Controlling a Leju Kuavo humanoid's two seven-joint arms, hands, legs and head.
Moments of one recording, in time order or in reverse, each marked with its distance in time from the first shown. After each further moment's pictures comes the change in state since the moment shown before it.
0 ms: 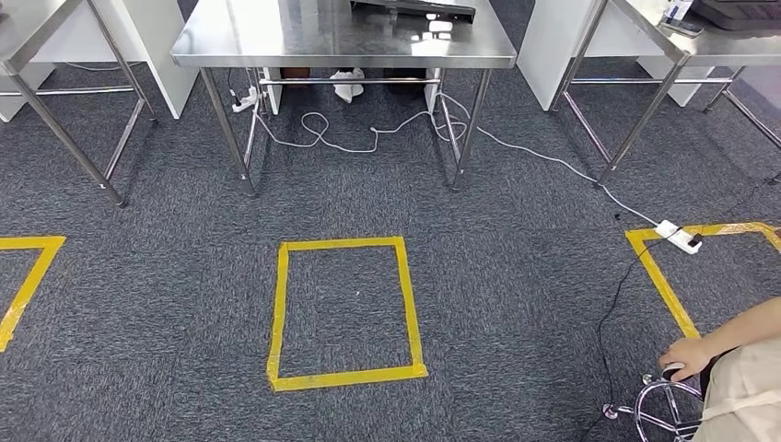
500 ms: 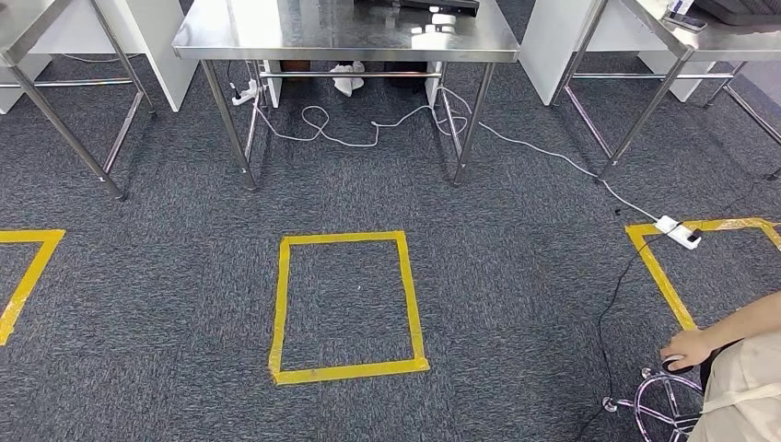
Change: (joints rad) left arm 0.001 -0.004 -0.009 0.000 -0.004 0.001 -0.002; right arm 0.008 -0.001 0.000 0.000 0.001 0.002 0.003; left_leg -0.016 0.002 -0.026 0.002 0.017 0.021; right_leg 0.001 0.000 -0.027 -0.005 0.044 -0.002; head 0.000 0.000
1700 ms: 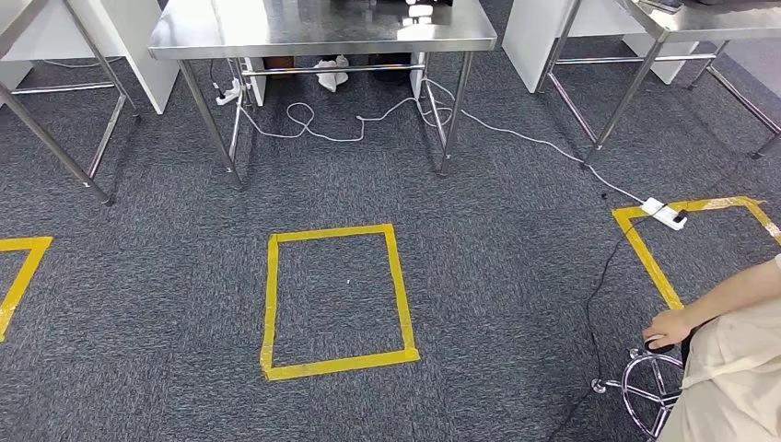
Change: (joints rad) left arm 0.000 0.002 -0.009 0.000 -0.024 -0.004 0.005; right arm 0.018 -0.003 -0.059 0.001 -0.056 -0.010 -0.010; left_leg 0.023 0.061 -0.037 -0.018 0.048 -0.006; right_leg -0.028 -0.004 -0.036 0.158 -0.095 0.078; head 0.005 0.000
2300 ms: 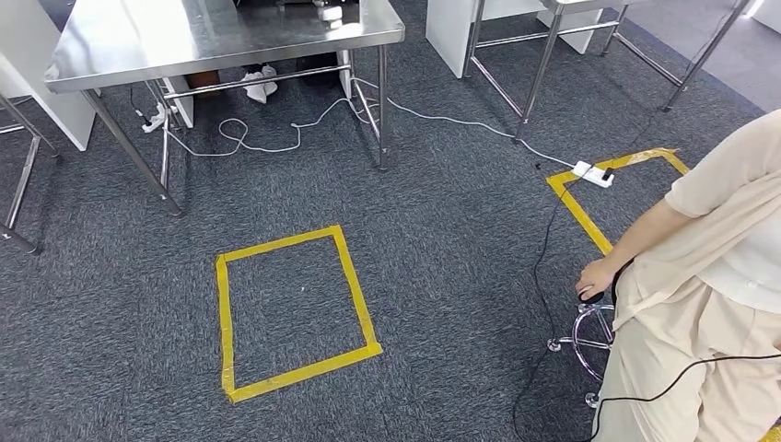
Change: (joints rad) left arm 0.002 0.009 0.000 -0.001 0.000 -0.007 -0.001; right arm 0.000 0.008 -0.011 0.000 -0.010 0.000 0.000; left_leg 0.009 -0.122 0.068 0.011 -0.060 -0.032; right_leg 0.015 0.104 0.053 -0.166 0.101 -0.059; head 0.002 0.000
